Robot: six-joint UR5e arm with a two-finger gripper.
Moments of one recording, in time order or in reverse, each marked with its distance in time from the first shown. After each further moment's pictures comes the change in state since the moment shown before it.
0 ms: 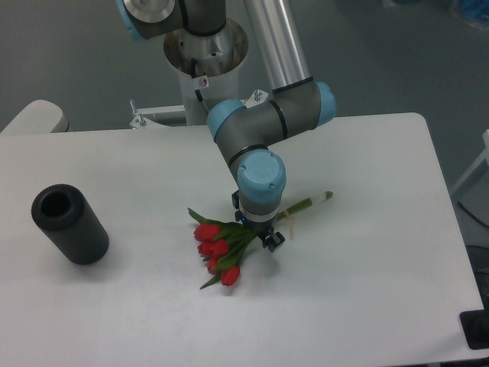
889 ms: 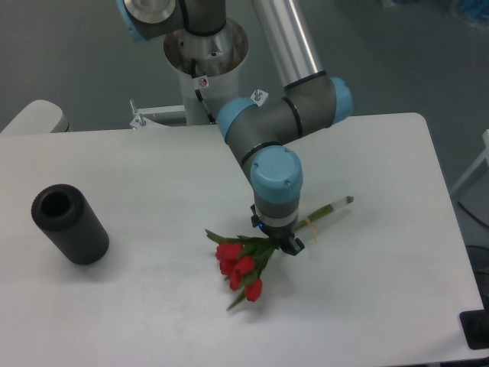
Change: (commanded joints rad) arm 0.021 -0.060 0.265 -0.120 0.011 -0.014
